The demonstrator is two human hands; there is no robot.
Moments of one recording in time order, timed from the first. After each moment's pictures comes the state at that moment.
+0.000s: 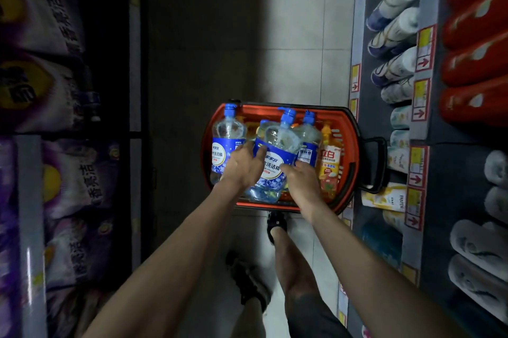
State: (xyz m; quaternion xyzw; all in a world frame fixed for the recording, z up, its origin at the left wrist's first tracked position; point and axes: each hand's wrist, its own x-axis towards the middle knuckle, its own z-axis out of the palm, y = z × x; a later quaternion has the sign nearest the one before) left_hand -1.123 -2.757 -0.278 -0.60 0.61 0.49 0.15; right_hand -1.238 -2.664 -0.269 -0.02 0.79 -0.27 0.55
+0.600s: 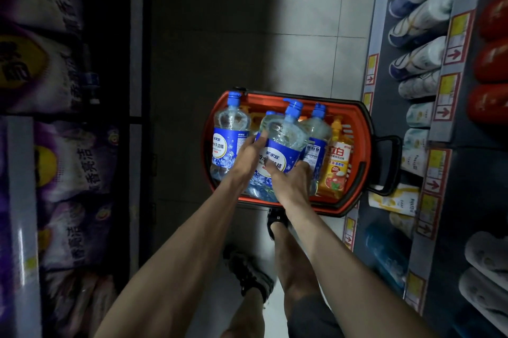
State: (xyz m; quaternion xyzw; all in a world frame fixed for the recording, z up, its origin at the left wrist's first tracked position) left_hand -1.127 -2.748 -0.322 -0.65 0.25 0.72 -0.07; right_hand -1.208 -2.667 -0.298 -0.05 0.85 -0.19 0.49
